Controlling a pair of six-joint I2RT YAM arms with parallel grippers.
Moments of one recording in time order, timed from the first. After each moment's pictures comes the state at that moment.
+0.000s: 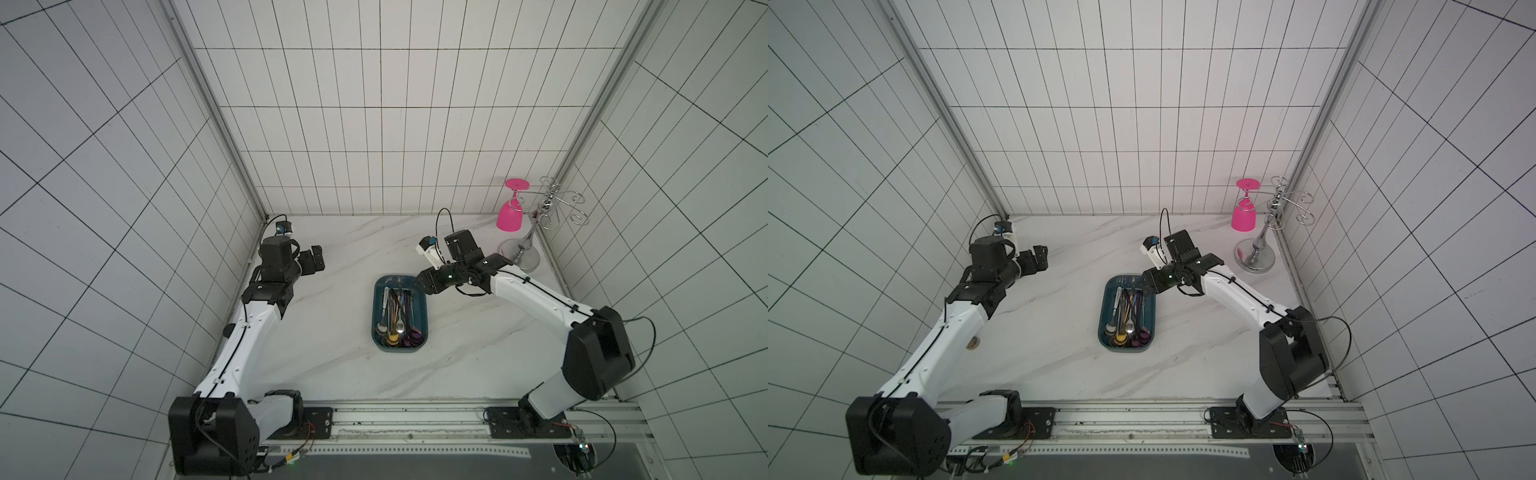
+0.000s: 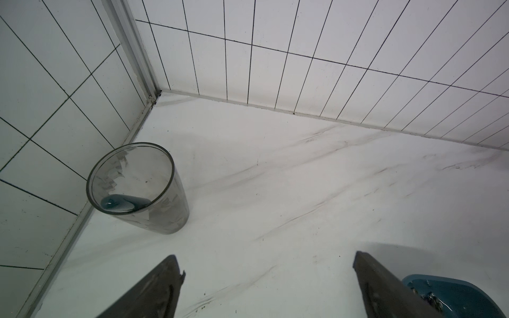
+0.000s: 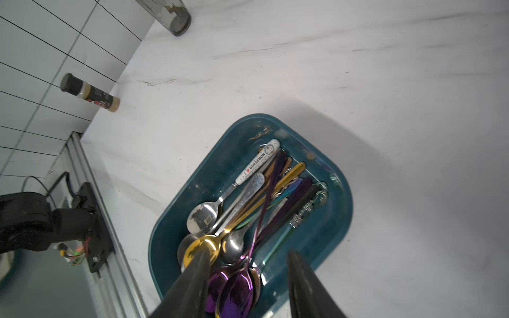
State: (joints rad) left arm -0.01 1.17 0.90 -0.24 0.00 -0.18; right arm 0.64 1.53 1.19 -0.52 -0.41 0.06
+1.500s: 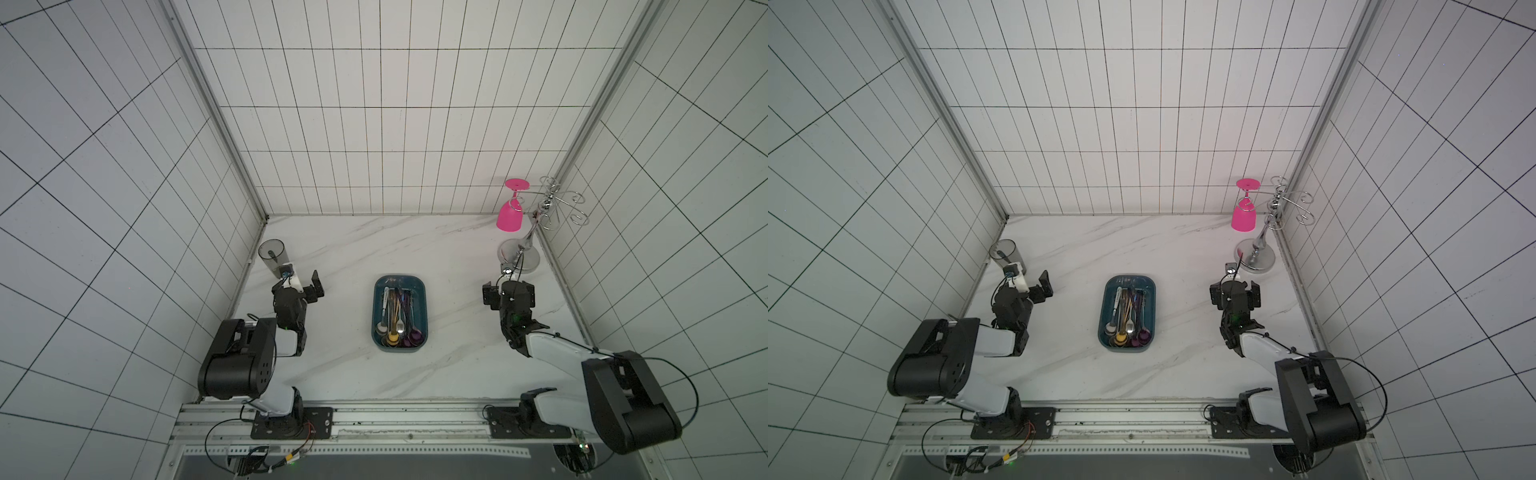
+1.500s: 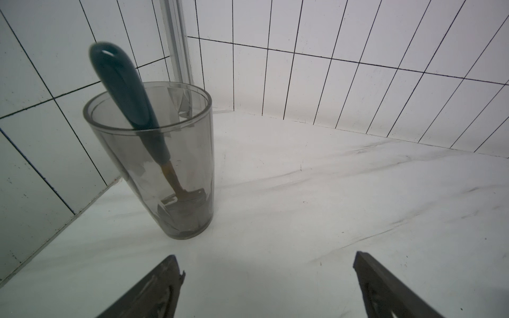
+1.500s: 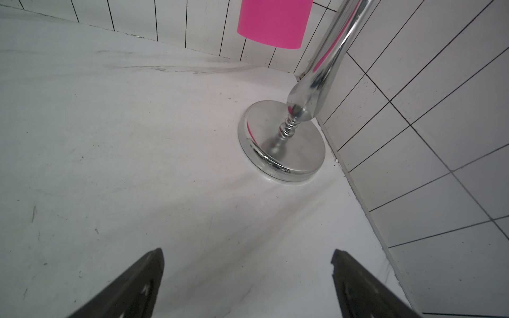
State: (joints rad) left arm 0.05 1.55 0.30 1.04 -0.09 -0.14; right arm 0.31 1.28 0.37 0.48 0.49 -0.09
